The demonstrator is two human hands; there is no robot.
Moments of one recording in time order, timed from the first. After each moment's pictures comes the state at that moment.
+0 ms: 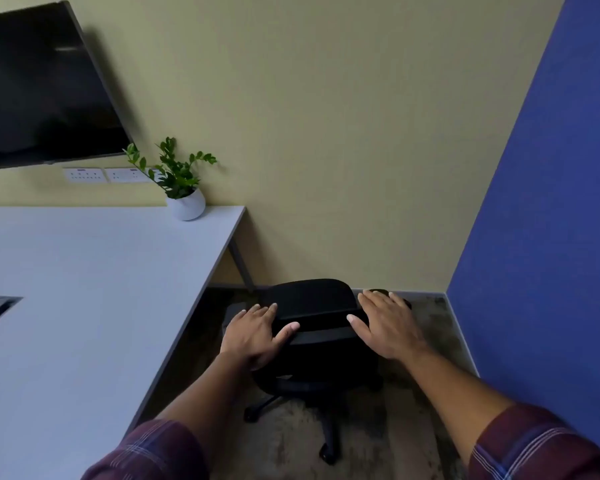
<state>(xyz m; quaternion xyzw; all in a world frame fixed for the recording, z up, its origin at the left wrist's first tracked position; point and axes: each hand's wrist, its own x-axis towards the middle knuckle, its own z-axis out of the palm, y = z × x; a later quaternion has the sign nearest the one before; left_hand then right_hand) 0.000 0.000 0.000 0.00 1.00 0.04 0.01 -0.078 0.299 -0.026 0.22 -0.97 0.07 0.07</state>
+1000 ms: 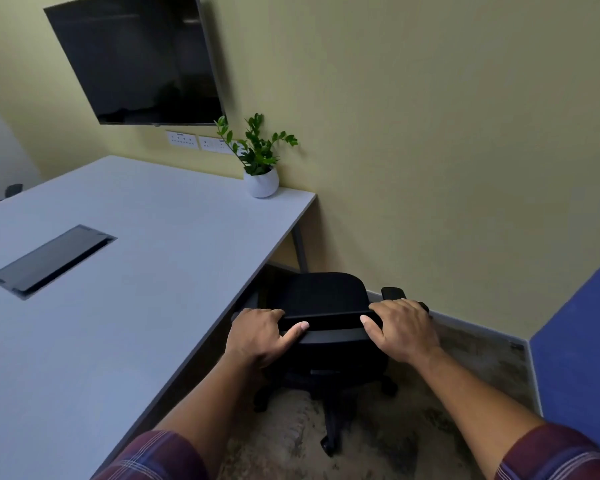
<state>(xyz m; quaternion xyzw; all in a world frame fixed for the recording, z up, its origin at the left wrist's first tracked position) 0.001 -0.055 -0.013 -0.15 0.99 0.01 -0.06 -0.159 0.222 -0.034 0.36 -0.92 0.08 0.14</state>
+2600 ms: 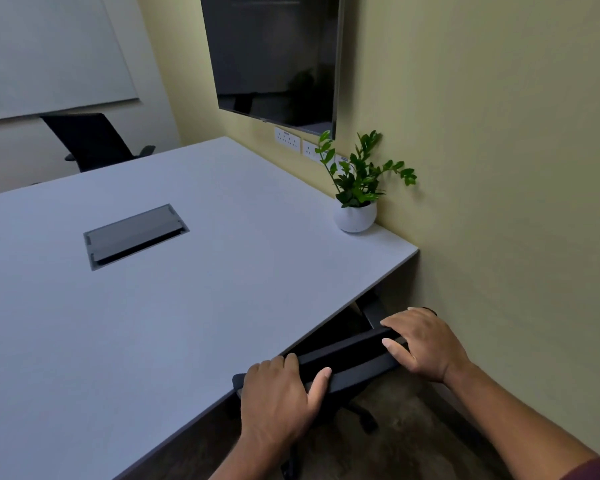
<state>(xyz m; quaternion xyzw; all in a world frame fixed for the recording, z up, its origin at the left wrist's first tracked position) -0.173 -0.144 -0.024 -0.43 0.90 -0.02 -0.07 -0.497 -0.051 -0.050 0.66 -0.73 0.17 0.10</state>
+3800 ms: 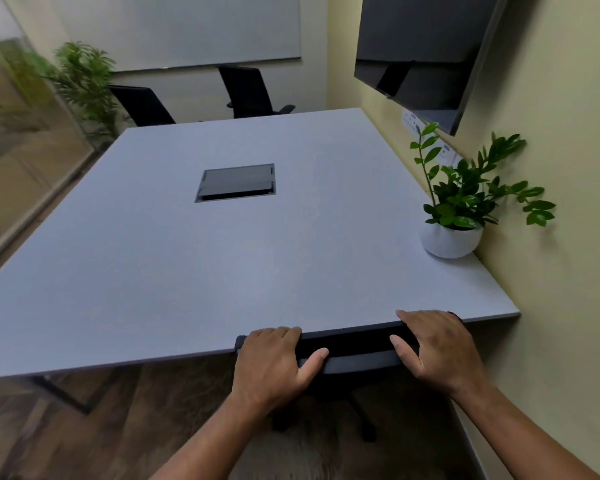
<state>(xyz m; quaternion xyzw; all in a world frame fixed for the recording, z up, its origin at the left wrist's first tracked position) -0.304 -0.163 -0.019 -0.61 0.79 0.01 -0.07 -0.636 -0.167 -0.041 0.77 -0.61 0.18 0.01</state>
